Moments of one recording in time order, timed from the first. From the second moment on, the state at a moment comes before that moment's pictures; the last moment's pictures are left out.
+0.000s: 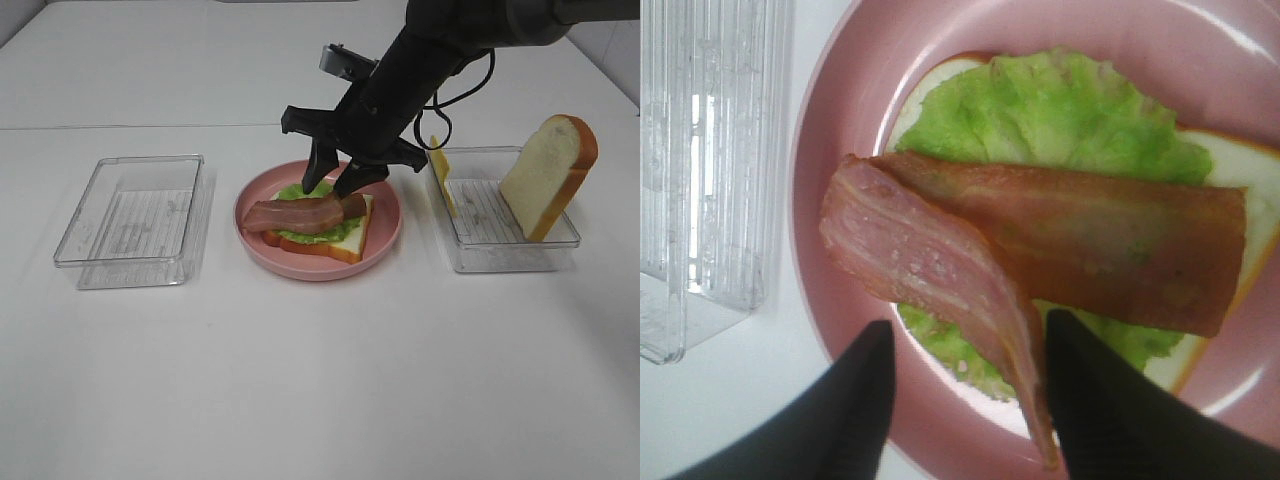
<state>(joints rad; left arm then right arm) -0.06 -0.01 -0.50 -0.10 1.05 0.07 0.42 2.23 -1.73 0.50 0.82 0.02</state>
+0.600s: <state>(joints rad) -0.06 -0.01 -0.50 -0.10 1.05 0.07 0.42 2.07 -1.73 0.28 0.82 0.03</state>
